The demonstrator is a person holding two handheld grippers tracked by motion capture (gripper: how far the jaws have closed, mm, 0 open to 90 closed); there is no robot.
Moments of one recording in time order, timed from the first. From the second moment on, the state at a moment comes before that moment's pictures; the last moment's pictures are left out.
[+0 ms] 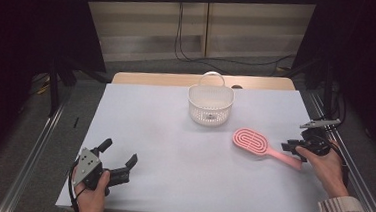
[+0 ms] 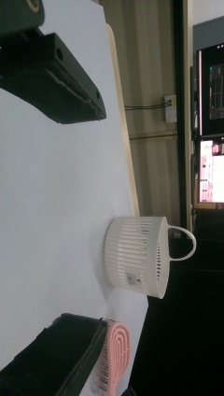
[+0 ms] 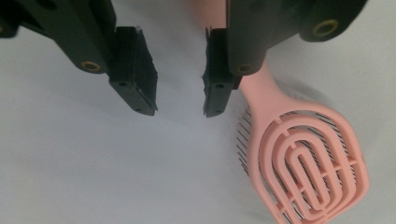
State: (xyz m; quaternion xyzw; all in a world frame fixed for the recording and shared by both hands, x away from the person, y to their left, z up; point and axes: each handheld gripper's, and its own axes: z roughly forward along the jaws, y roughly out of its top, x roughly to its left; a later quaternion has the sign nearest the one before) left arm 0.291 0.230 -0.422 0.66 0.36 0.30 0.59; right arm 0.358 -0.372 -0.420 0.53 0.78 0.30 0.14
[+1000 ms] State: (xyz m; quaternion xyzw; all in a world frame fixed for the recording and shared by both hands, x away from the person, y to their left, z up) left arm 0.291 0.229 -0.423 0.66 0.36 0.29 0.59; right arm 0.359 -0.359 -0.406 0.44 0.81 0.36 0.12
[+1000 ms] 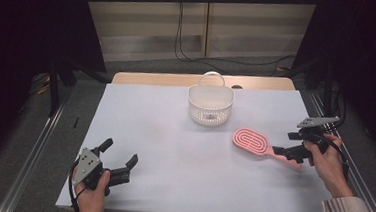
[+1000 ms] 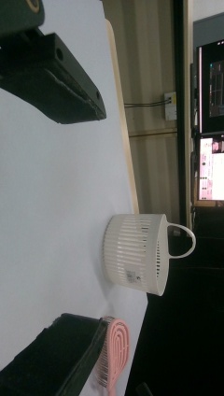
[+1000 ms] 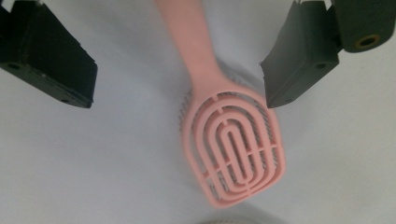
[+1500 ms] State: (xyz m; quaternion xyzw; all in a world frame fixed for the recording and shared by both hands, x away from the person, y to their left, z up) left arm 0.292 0.229 -0.423 0.66 0.36 0.30 0.59; right arm 0.368 -0.341 -0.397 0.39 0.85 0.35 0.07
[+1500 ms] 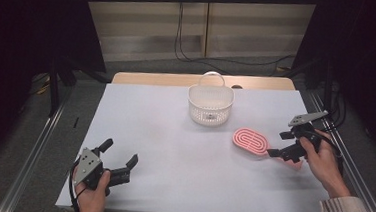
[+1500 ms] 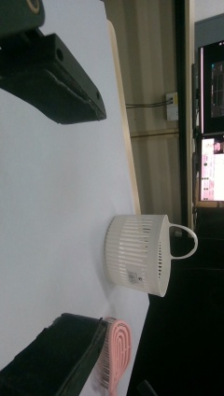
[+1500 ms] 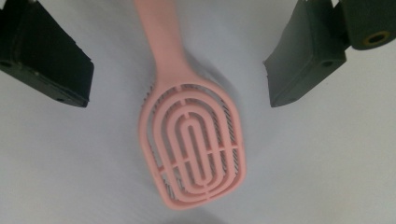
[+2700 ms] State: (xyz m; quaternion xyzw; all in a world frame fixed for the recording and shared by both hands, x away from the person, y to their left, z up) left arm 0.292 0.228 -0.423 0.67 0.36 0.30 0.58; right arm 0.406 -0.284 -0.413 0.32 0.91 0.25 0.05
